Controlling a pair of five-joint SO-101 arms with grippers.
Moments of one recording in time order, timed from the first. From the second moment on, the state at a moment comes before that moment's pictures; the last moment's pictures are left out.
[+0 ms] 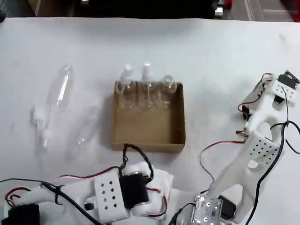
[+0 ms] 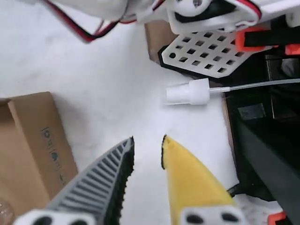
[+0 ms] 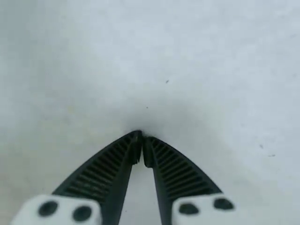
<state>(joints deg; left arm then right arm) 70.8 -36.6 37.7 82.9 -27.1 29.5 56.5 -40.5 83.4 -15.0</state>
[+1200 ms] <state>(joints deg) 78.0 -36.0 56.0 60.9 -11.6 30.9 61.7 -47.1 83.3 -18.7</state>
